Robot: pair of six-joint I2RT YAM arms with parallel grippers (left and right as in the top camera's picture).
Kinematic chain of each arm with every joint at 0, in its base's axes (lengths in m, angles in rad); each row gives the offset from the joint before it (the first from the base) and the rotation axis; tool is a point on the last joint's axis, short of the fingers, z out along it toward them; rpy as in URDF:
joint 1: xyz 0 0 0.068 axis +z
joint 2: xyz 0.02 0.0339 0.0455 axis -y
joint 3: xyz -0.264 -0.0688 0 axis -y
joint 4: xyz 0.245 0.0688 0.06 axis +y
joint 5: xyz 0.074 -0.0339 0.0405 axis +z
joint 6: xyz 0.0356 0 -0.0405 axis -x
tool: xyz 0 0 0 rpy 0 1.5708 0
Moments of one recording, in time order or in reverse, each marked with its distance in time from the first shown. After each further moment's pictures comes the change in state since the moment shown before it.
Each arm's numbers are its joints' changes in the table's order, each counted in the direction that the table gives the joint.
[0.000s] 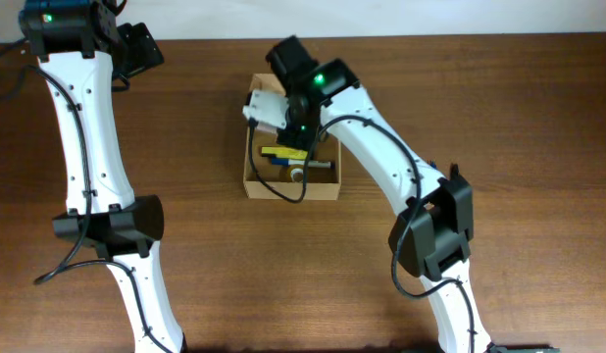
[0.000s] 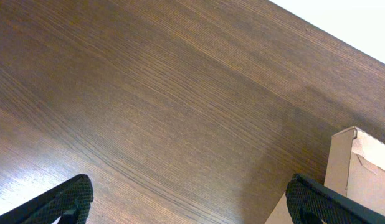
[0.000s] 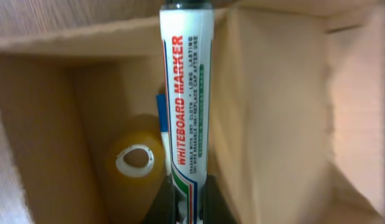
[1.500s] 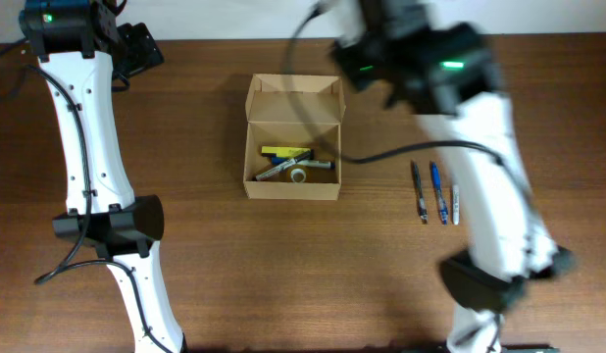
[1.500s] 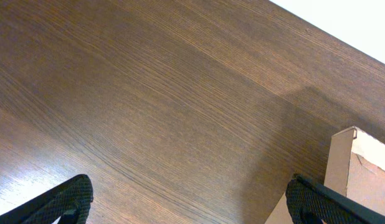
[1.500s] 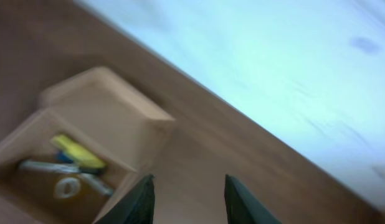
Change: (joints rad) left arm 0.000 0.000 0.000 0.000 0.000 0.000; right arm -0.149 0.342 0.325 0.151 -0.303 -0.515
